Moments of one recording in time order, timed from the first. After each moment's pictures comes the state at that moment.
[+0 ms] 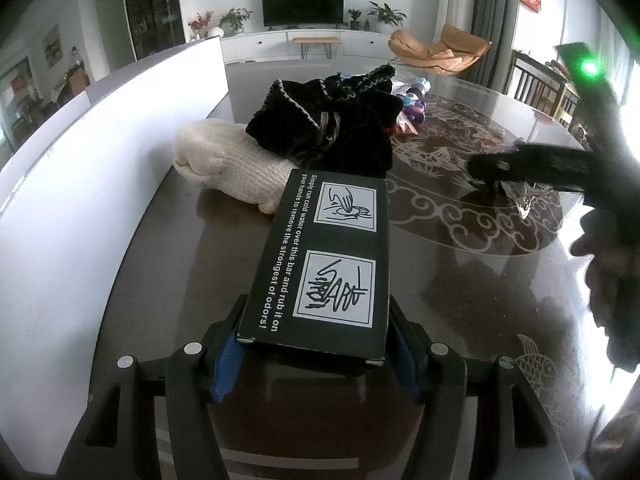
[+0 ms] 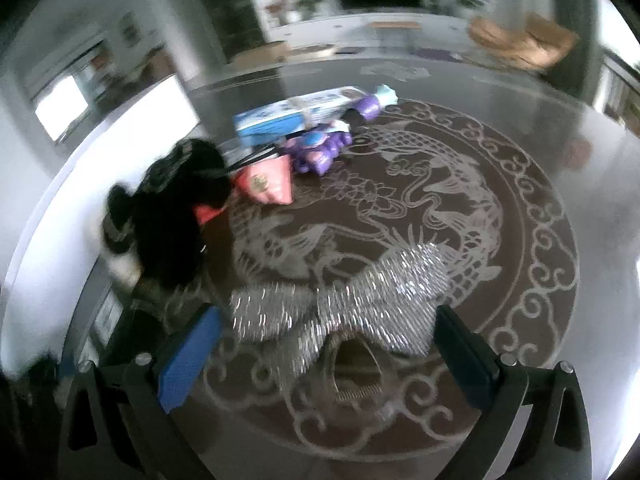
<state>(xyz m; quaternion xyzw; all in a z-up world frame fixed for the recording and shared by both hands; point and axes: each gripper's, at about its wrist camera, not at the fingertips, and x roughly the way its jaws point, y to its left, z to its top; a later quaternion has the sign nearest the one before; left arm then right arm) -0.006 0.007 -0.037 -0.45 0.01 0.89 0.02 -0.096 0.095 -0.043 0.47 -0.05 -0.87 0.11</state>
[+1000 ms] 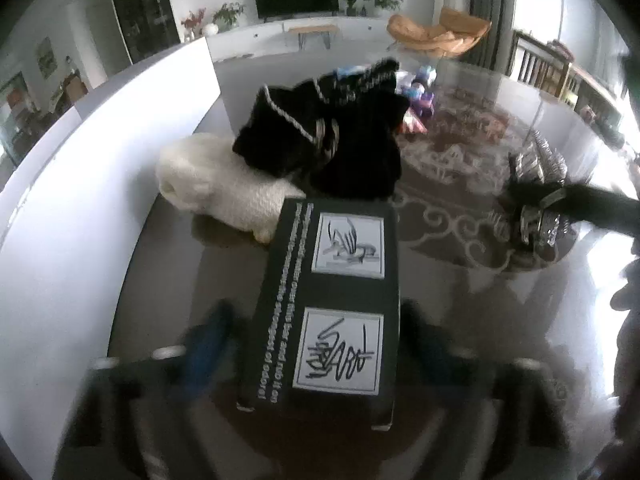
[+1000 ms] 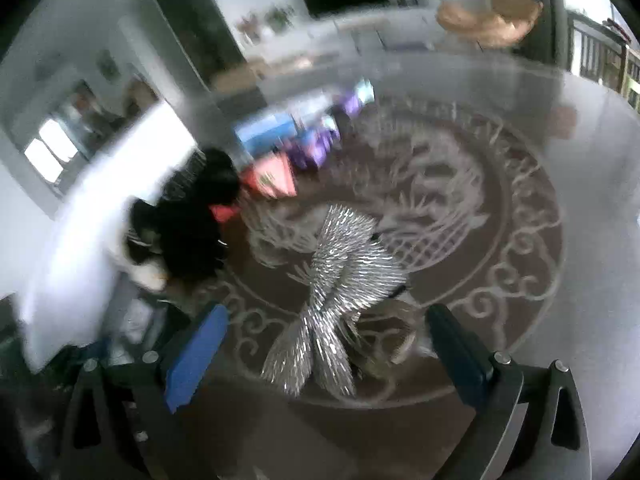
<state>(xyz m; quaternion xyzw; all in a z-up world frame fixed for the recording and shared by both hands) -0.036 0.021 -0.034 -0.47 0.04 0.88 0.02 -0.060 0.093 -0.038 0.48 -0.10 -0.87 0.08</state>
